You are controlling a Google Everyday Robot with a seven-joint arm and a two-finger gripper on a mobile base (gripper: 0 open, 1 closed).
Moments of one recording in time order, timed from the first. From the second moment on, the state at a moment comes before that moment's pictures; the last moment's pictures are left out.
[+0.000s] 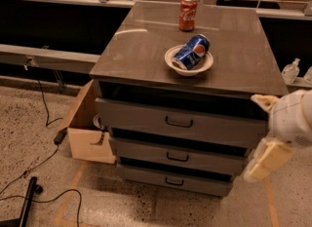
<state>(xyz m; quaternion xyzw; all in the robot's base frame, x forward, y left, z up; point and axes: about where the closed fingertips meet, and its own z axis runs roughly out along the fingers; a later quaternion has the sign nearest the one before) 0.418 -0.215 0.838 -0.58 0.77 0.04 0.26</state>
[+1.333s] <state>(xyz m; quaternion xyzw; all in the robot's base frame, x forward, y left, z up) 0.396 -0.190 0.665 -0.56 0.76 0.12 0.31</state>
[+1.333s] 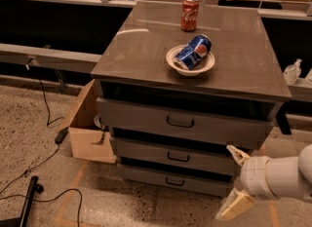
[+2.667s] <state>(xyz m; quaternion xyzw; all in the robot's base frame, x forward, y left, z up) 0.412 -0.129 0.443 -0.61 0.71 0.18 0.32</state>
